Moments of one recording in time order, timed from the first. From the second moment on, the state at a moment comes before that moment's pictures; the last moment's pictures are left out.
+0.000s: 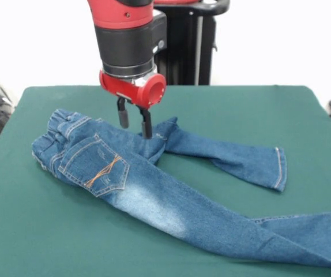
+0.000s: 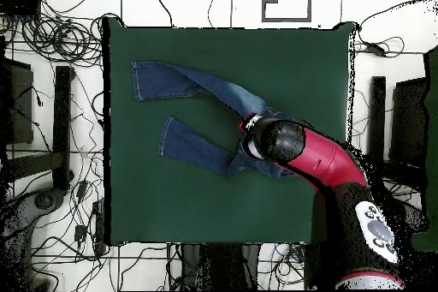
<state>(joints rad) -0.36 -0.61 0.01 1.66 0.08 0.51 2.05</state>
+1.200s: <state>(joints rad) -0.36 -0.56 0.02 1.70 0.08 0.33 2.05</state>
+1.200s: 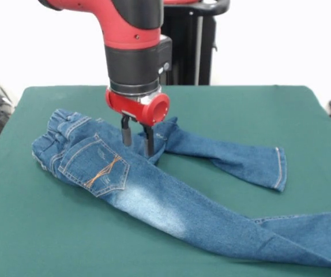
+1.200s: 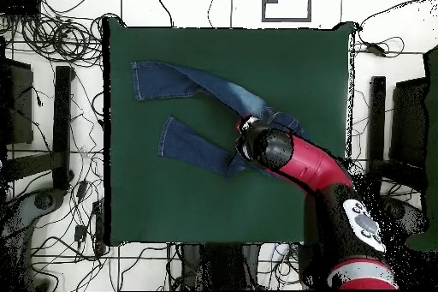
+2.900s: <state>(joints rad) -0.36 -0.41 0.02 1.66 -0.01 0.29 2.05</state>
